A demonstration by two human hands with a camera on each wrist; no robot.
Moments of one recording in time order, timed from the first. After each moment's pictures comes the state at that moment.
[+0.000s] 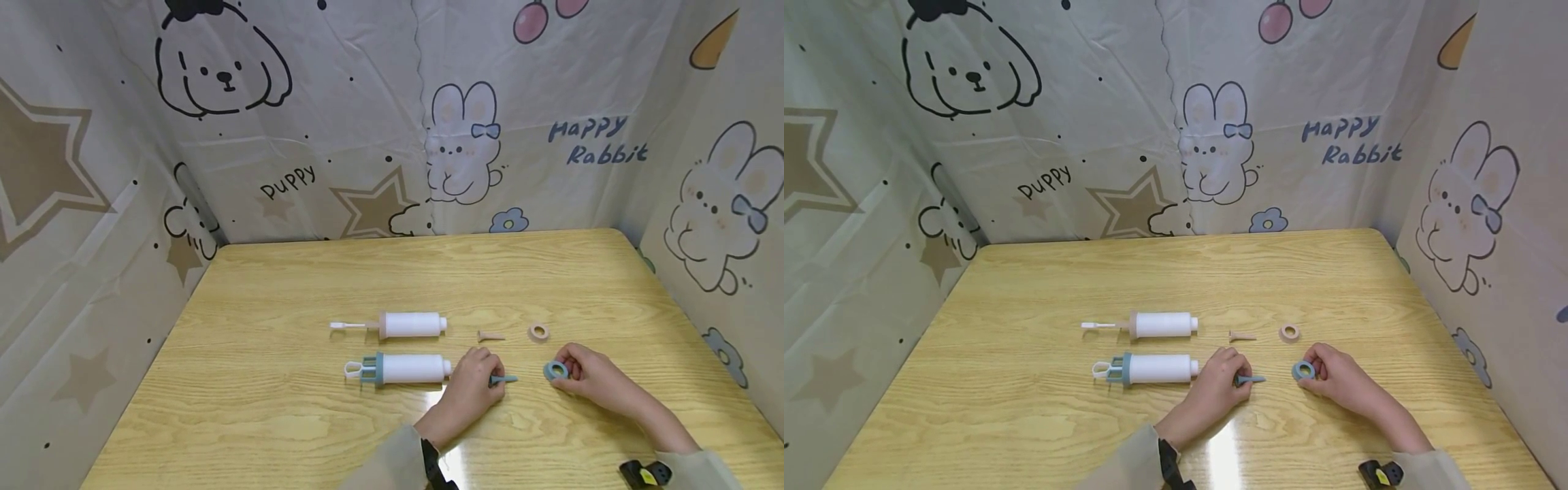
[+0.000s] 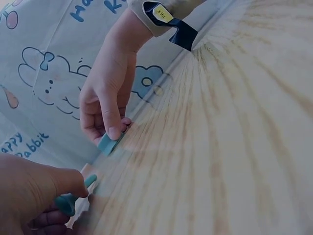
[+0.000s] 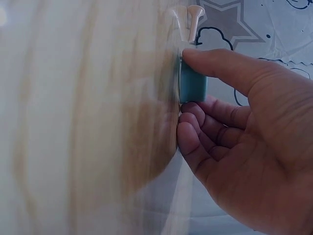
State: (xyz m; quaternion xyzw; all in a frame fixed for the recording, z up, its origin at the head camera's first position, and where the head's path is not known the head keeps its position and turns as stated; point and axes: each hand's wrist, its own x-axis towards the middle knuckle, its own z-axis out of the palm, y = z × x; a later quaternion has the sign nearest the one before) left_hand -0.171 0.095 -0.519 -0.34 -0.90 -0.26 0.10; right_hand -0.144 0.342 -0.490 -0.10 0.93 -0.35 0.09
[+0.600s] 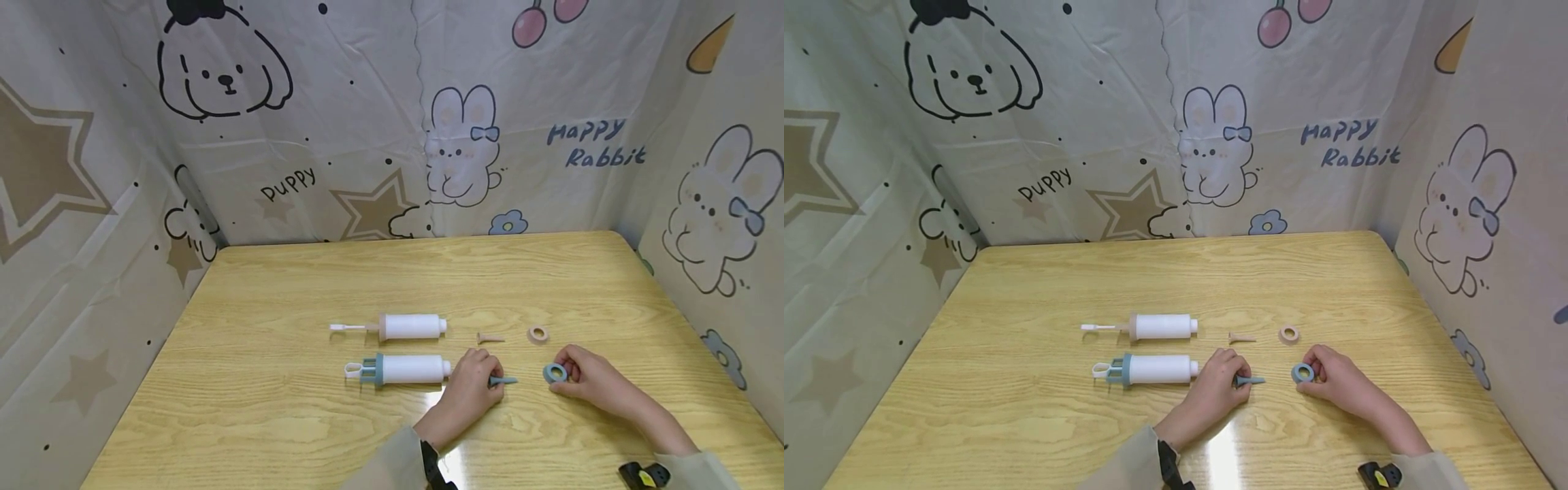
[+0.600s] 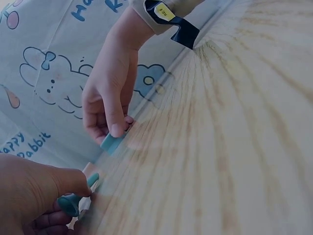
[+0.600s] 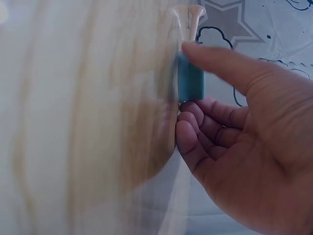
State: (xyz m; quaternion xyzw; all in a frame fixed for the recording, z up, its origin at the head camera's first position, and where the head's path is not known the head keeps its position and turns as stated) left_hand -0.173 0.095 -0.522 -0.33 -0.90 -0.26 0.10; right_hand -0.144 0.341 -0.490 -0.11 0.93 -0.33 0.07
